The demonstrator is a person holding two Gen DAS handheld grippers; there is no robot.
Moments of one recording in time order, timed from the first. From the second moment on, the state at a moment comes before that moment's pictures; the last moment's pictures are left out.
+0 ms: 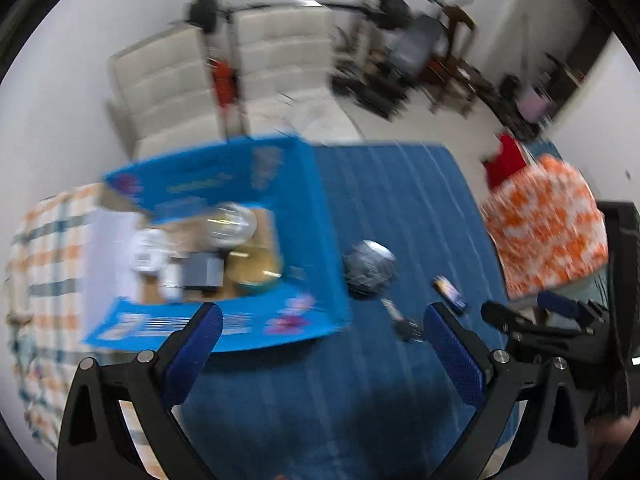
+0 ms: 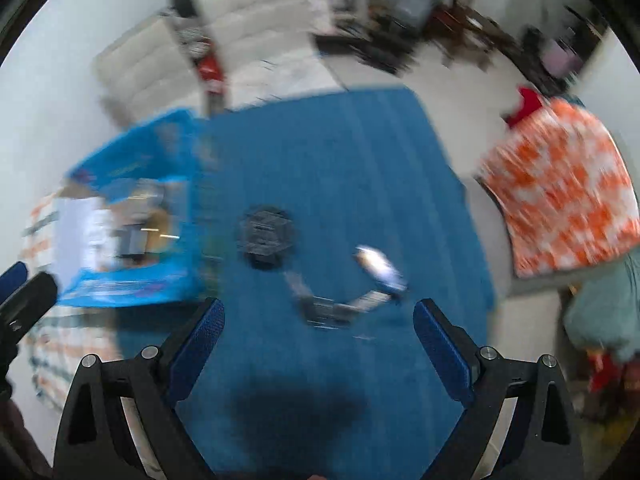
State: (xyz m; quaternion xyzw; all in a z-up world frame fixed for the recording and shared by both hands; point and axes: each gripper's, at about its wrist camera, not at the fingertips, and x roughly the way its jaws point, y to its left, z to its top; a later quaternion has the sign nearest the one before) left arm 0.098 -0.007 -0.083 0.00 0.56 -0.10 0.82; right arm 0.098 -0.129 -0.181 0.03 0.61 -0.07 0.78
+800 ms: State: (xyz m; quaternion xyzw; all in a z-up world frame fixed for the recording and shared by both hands) left arm 0.102 -0.184 -0.286 0.09 0.70 -0.15 0.70; right arm 0.077 -0.264 -0.322 0.07 0.68 -0.13 0.72
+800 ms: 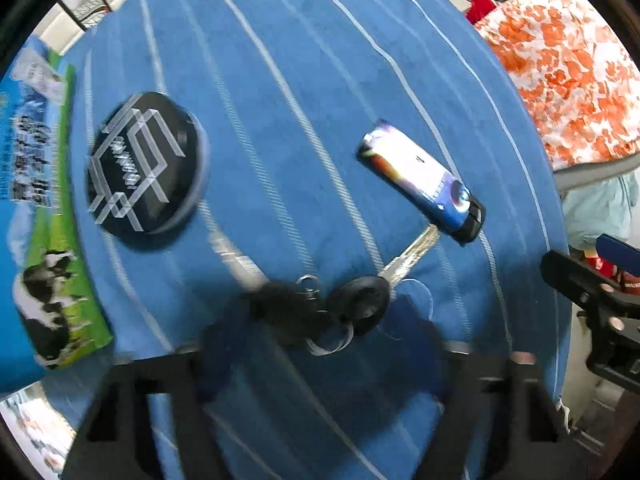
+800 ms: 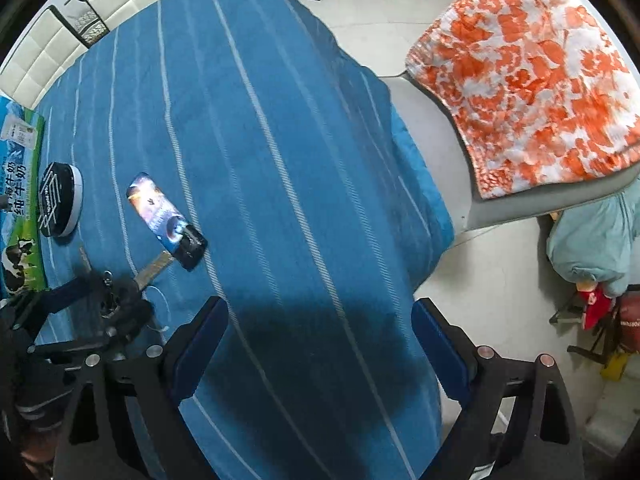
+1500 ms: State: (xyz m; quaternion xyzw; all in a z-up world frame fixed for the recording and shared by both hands) left arm 0.094 -0.145 -0.221 -0.02 0.67 -0.18 0.72; right arm 0.141 -0.215 -0.357 0.07 0.68 -0.05 0.73
